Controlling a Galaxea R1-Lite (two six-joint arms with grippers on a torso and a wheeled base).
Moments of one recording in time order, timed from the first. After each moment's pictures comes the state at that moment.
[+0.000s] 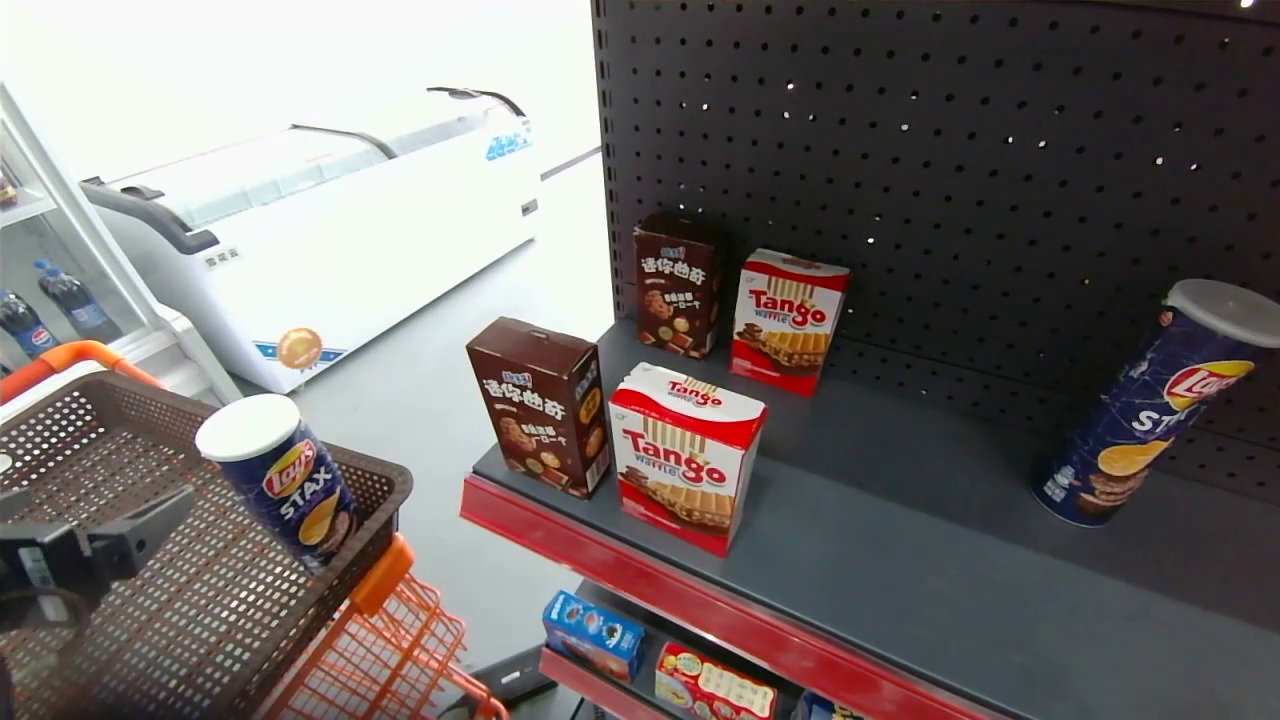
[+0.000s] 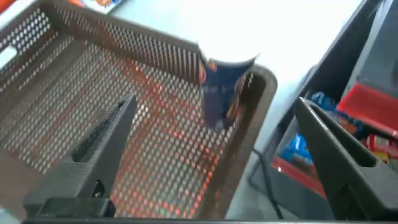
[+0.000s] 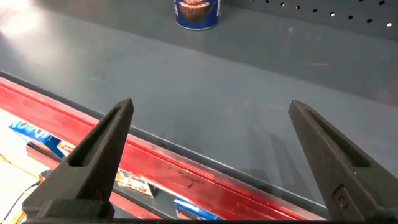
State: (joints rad) left arm 0.18 1.06 -0.42 -0.40 -0.01 0.04; right arm 0.00 0.01 0.00 0.00 -0.04 0.00
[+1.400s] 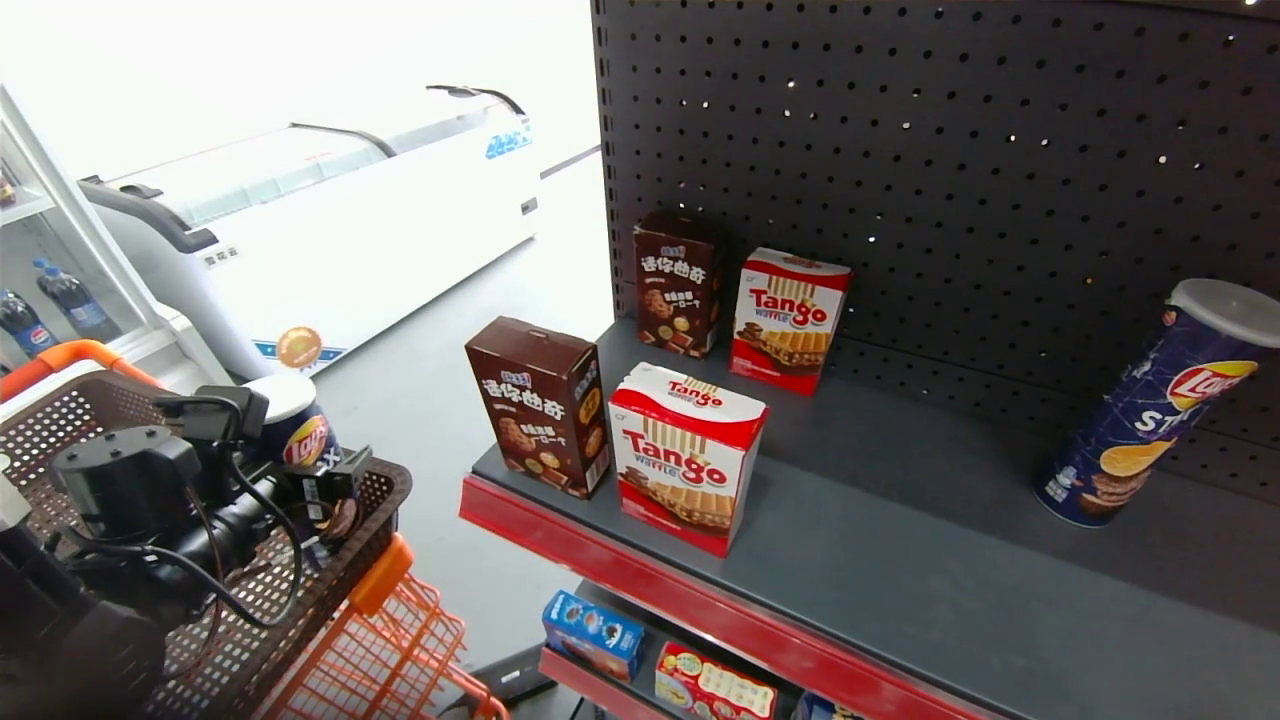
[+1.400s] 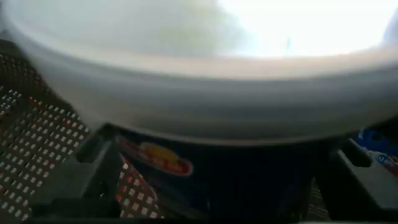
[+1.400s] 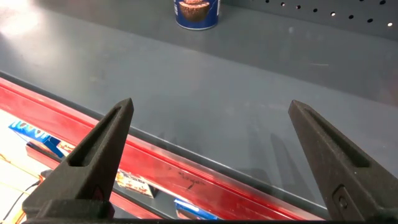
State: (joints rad) left arm 0.14 1.97 -0.41 -1.40 -0.04 0.10; right arm 0.00 0.01 0.00 0.00 -0.04 0.00
